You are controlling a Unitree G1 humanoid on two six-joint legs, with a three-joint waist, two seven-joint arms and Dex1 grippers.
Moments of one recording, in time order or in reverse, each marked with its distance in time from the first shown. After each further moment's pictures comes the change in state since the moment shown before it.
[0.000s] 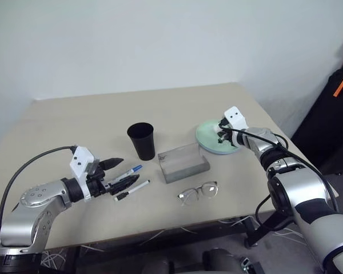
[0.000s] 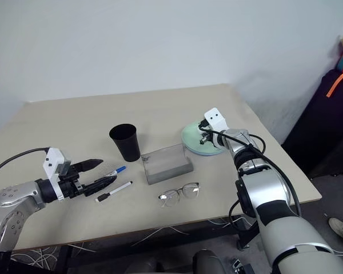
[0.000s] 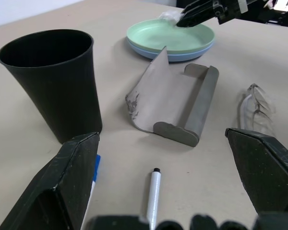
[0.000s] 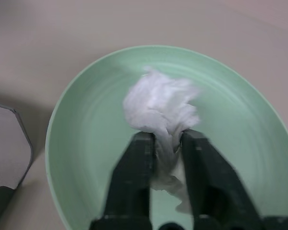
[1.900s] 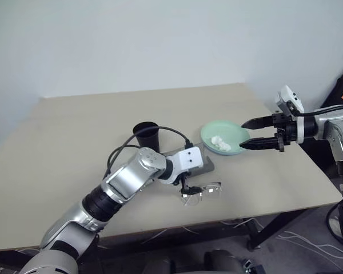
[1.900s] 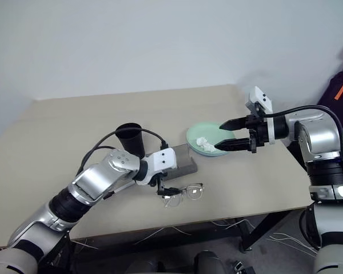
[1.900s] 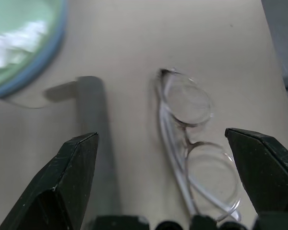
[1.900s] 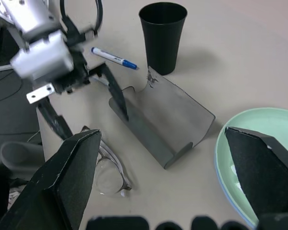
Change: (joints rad) left arm -0.726 -0.227 -0.906 0.085 0.440 0.318 -0.005; right arm 0.332 -0.544 -0.022 -1.073 0.405 0.525 0.896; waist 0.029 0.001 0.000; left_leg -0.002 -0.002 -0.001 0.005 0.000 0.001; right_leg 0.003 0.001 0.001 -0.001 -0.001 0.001
